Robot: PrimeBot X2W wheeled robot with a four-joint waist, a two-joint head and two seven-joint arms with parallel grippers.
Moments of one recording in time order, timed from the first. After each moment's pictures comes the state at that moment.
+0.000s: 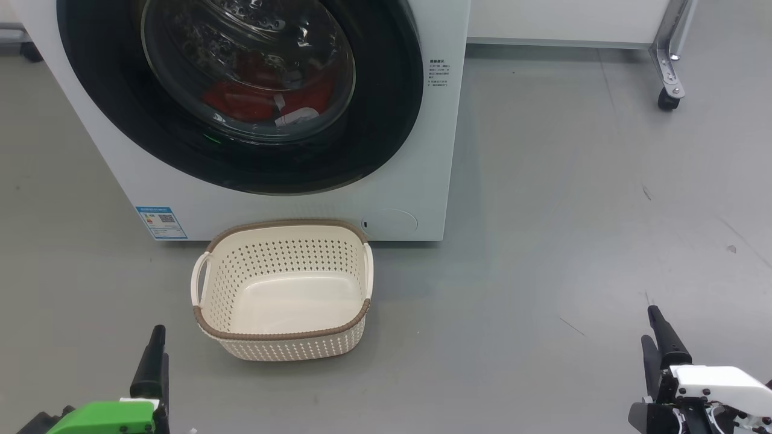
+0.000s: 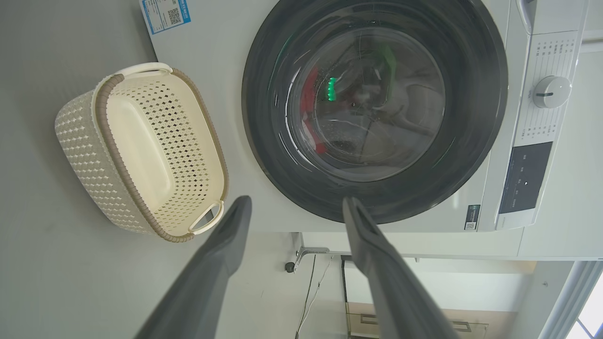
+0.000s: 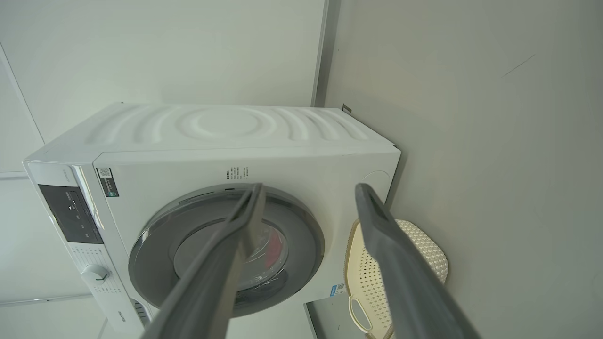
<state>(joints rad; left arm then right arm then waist) -0.01 0.00 0.06 0.32 -1.57 -0.12 0.06 0.01 -0.01 -0.11 0.31 1.57 0.12 0.05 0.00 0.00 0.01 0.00</state>
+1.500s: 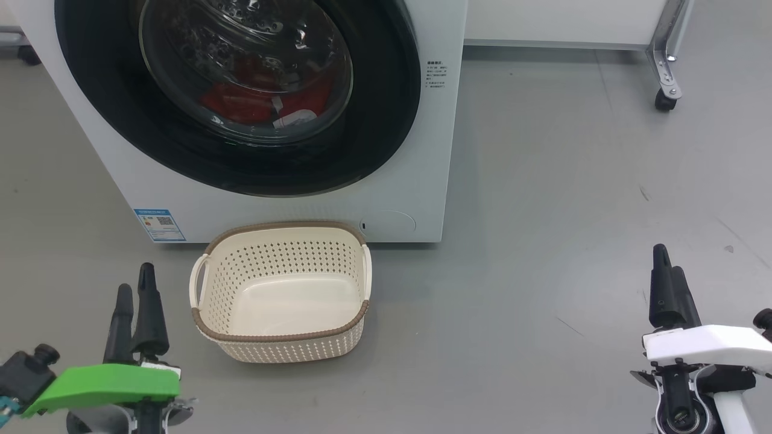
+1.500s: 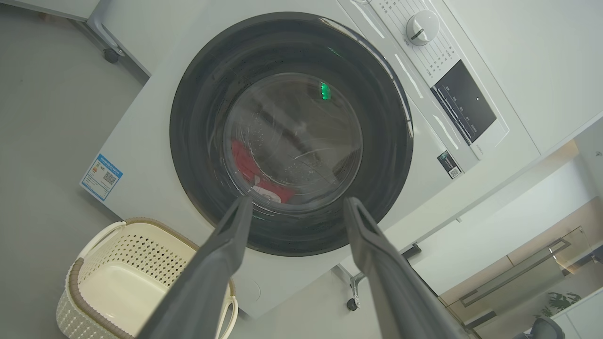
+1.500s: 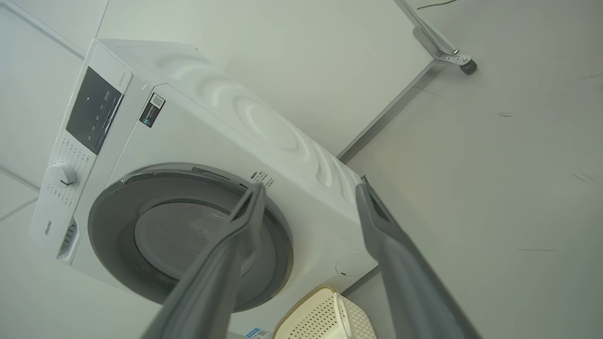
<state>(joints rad) -0.03 0.01 0.03 0.09 -1.03 -0.12 -0.11 -0.01 -0.03 -0.03 0.11 1.03 0.12 -0.10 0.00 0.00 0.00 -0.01</state>
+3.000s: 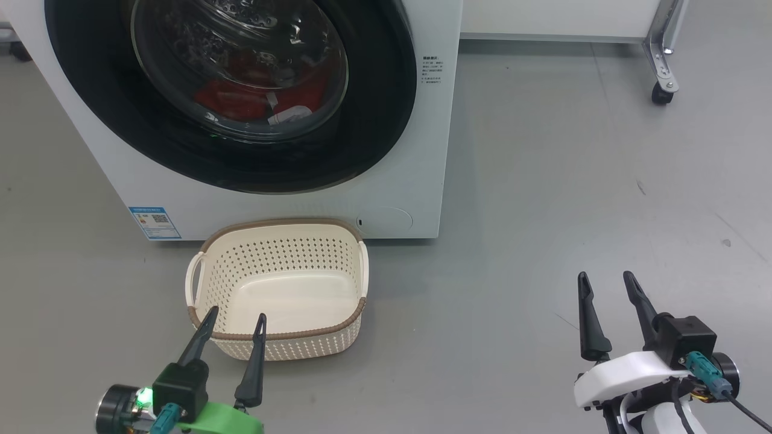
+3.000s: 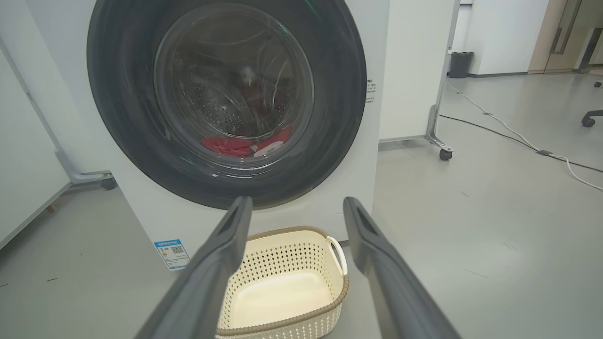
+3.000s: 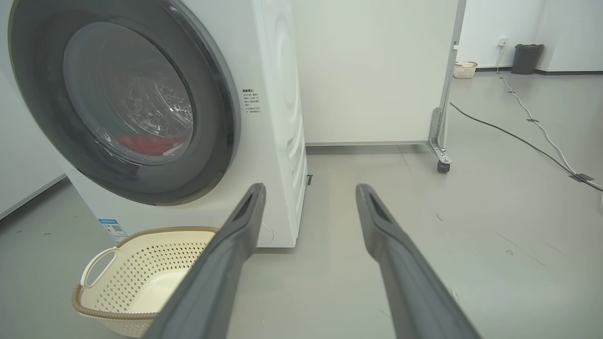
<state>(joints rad) 0.00 0.05 -0.19 0.22 -0.16 -0.02 -0.25 -0.01 -0.05 0.13 0.22 0.28 0.02 -0.25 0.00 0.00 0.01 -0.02</state>
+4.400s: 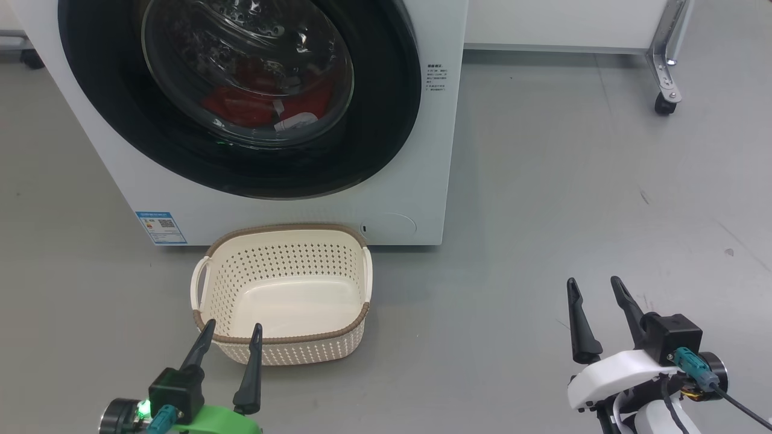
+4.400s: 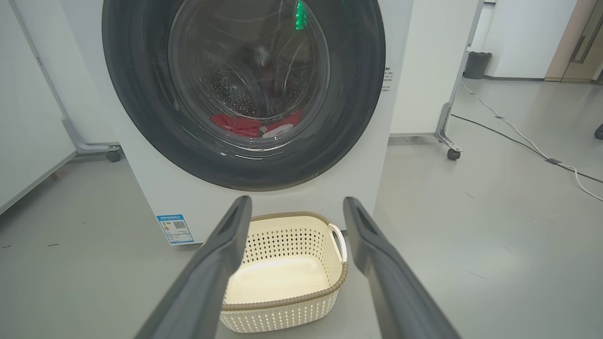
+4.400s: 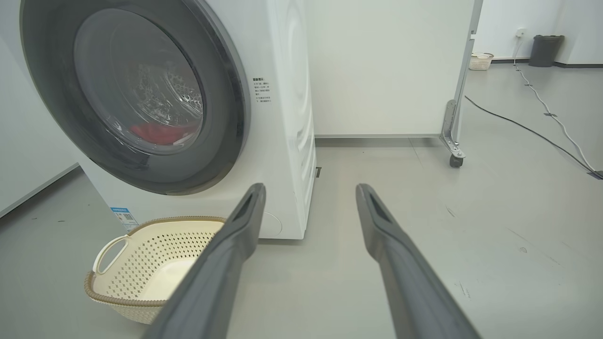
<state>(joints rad) -0.01 0.05 -0.20 0.30 -0.24 0.00 -0.25 -0.04 -0.05 0.15 0.31 0.28 0.02 -0.25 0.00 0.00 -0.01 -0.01</state>
